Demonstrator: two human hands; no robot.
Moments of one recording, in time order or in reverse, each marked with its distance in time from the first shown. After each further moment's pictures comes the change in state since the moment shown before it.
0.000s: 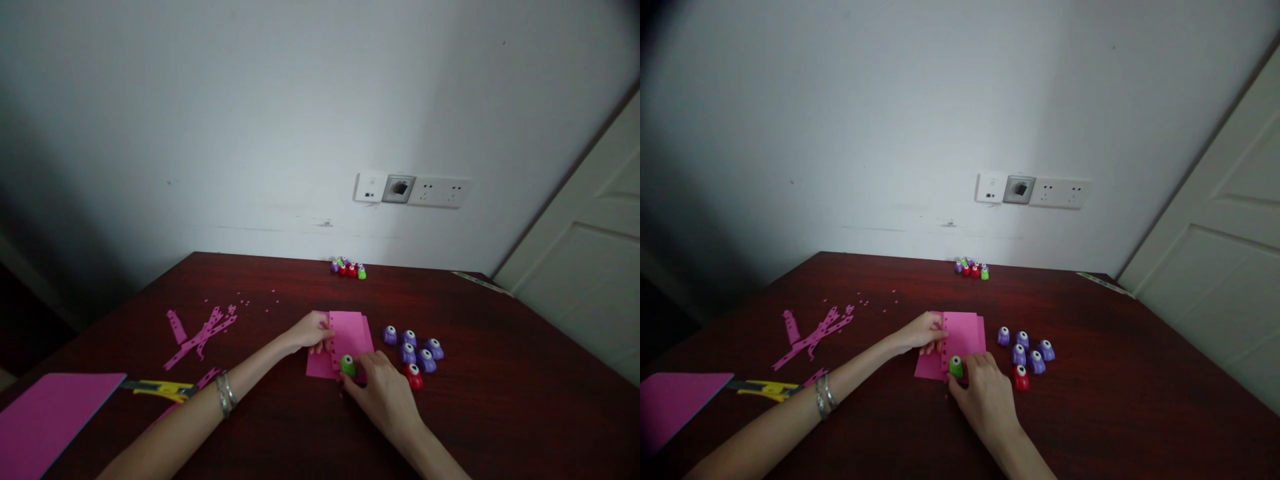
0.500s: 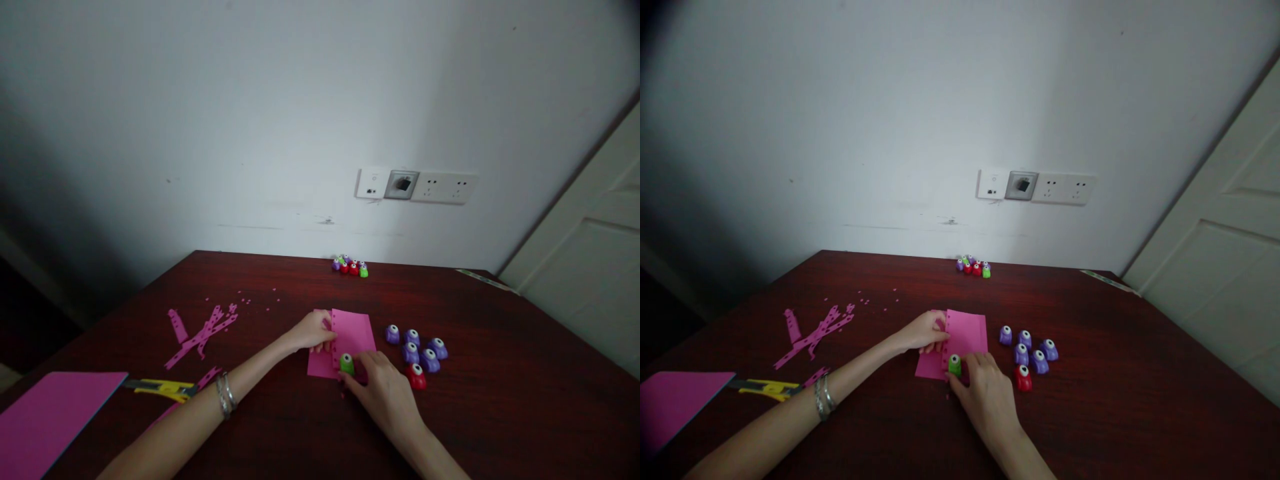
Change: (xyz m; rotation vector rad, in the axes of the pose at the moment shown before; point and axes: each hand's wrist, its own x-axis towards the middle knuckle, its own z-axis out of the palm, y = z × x) left_hand 0.000 -0.001 0.000 0.225 0.059 0.035; right_hand 0.000 0.005 0.009 0.040 -0.027 -0.004
